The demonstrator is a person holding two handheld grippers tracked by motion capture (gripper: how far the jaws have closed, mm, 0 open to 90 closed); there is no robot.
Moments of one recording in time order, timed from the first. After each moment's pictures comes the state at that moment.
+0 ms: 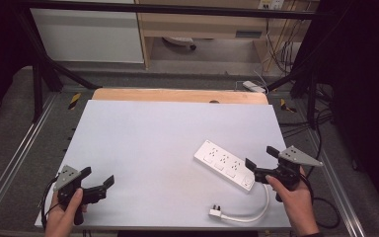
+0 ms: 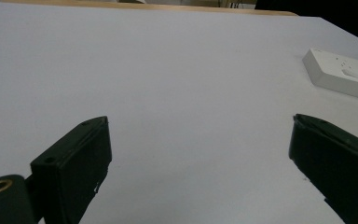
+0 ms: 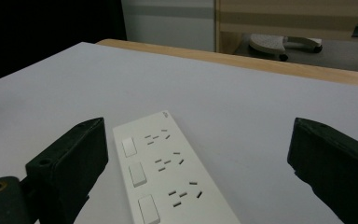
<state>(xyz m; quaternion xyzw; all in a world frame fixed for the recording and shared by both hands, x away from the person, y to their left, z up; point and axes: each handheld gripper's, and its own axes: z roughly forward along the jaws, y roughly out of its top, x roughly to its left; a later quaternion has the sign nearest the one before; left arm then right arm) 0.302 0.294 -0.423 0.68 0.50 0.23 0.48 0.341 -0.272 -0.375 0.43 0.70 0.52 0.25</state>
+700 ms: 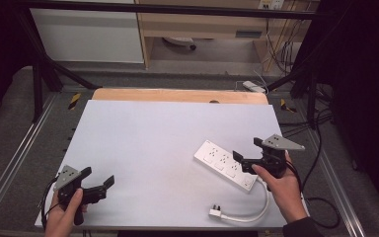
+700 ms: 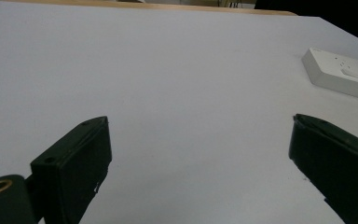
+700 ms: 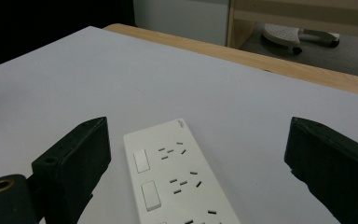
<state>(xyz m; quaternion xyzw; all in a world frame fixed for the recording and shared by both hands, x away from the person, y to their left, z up) 0.303 0.294 -0.424 0.68 0.50 0.23 0.48 0.367 -0.238 -0.359 0.41 0.73 0.49 0.23</state>
